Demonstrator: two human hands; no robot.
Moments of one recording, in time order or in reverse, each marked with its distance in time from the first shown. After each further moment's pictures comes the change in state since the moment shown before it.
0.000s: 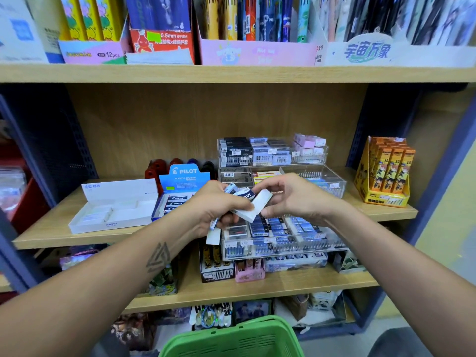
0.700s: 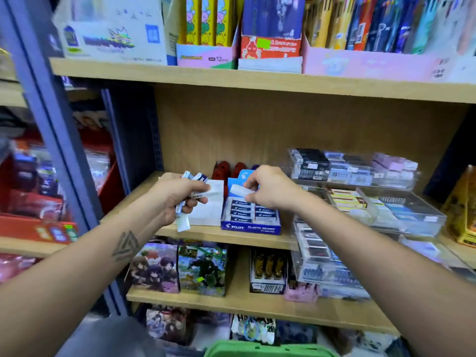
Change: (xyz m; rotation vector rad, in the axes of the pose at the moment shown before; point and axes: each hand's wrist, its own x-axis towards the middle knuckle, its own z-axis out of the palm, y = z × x) left_hand -0.012 -0.037 -0.199 -0.174 0.453 -0.040; right_hand 0.129 -0.089 0.126 -0.724 0.061 -0.133
